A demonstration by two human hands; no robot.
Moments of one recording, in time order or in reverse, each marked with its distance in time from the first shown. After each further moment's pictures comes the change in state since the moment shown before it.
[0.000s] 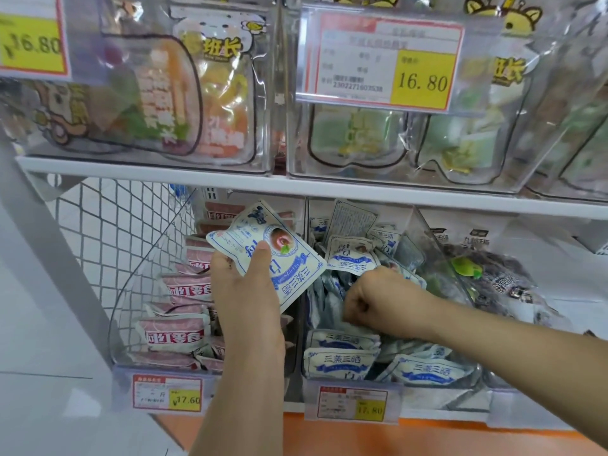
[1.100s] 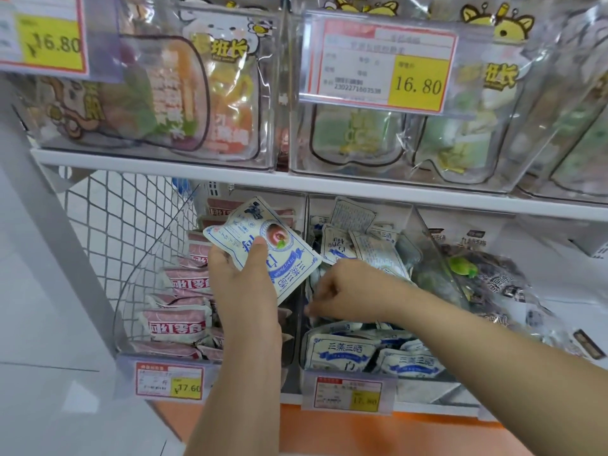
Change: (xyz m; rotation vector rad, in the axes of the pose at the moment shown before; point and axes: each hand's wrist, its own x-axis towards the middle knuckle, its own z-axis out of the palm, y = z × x) left_hand -0.002 0.002 -0.001 -0.062 0.011 0.046; right_hand 0.012 -0.033 -0.008 0.243 -0.079 0.120
